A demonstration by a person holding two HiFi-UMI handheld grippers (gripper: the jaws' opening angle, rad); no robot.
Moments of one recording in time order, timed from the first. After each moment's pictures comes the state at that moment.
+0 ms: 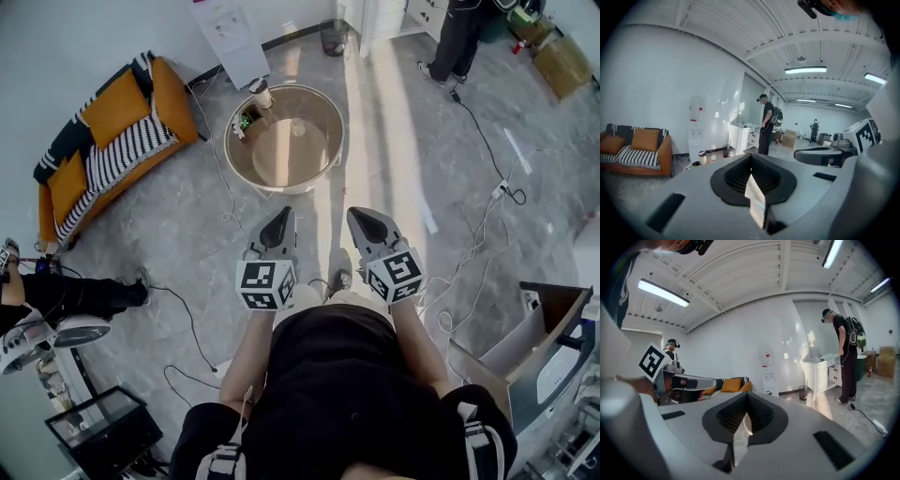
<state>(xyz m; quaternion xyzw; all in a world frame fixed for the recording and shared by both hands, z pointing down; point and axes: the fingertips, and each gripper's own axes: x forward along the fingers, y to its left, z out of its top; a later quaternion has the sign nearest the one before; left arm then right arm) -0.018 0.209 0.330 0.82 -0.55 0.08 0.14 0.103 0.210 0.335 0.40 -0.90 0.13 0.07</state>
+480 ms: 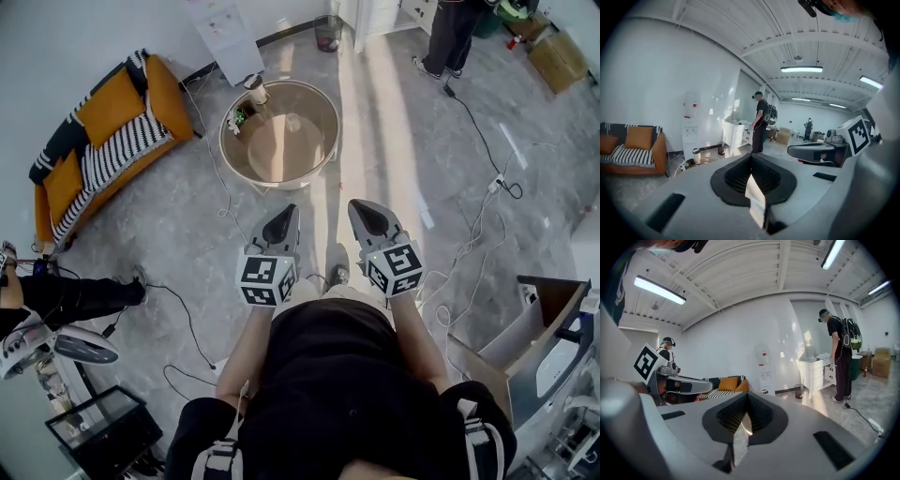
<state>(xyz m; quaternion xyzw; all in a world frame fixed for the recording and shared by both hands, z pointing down) -0.001 0.216 0.336 0.83 -0.52 0.09 0.16 0.114 0.209 0.336 0.42 -0.89 0.13 0.08</state>
